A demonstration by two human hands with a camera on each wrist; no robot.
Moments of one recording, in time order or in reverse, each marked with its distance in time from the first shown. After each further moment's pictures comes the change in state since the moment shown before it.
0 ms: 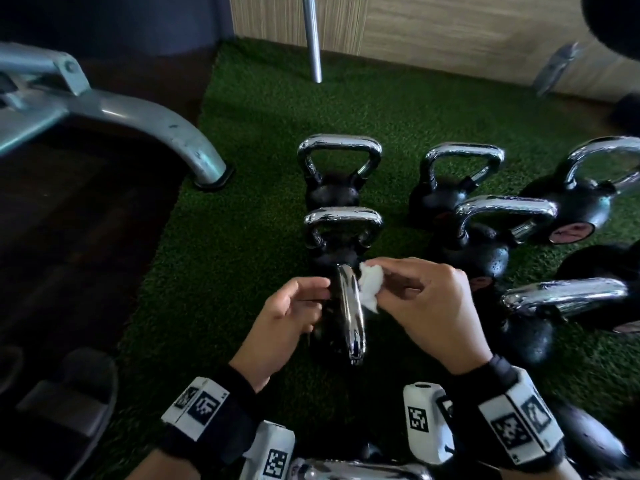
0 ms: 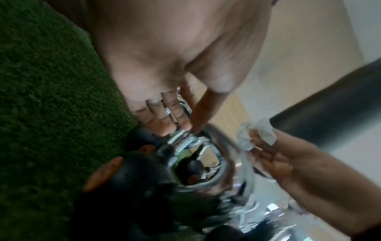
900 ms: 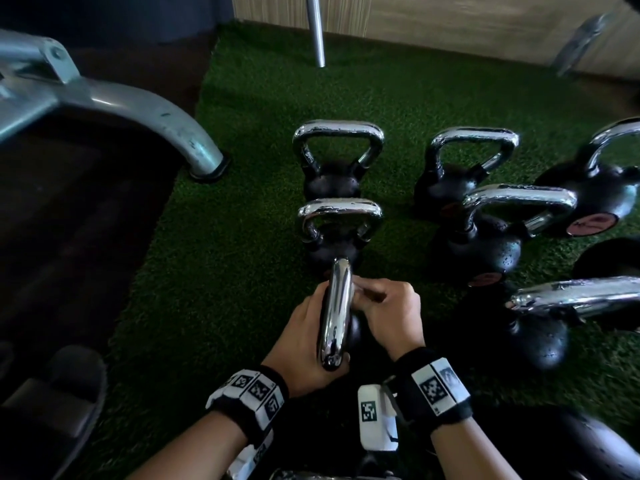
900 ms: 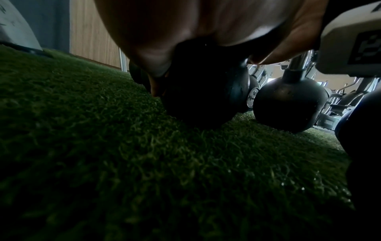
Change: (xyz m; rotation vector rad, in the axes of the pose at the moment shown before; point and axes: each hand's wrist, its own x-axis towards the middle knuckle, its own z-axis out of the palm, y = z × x) left_hand 0.027 -0.073 0.029 0.601 -0.087 0.392; right_hand 0.001 0.084 0.067 0.070 0.011 0.439
